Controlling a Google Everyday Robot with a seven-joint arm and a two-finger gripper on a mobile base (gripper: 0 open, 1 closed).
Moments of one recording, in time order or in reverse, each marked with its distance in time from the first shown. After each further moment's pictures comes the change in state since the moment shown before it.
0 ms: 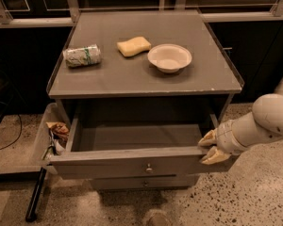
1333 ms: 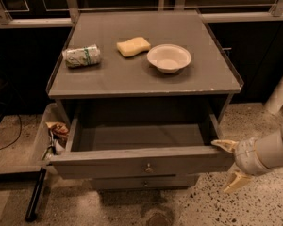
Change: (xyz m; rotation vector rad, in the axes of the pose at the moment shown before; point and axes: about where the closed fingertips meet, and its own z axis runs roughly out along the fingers) arm 0.023 0.055 -0.026 0.001 -0.035 0.004
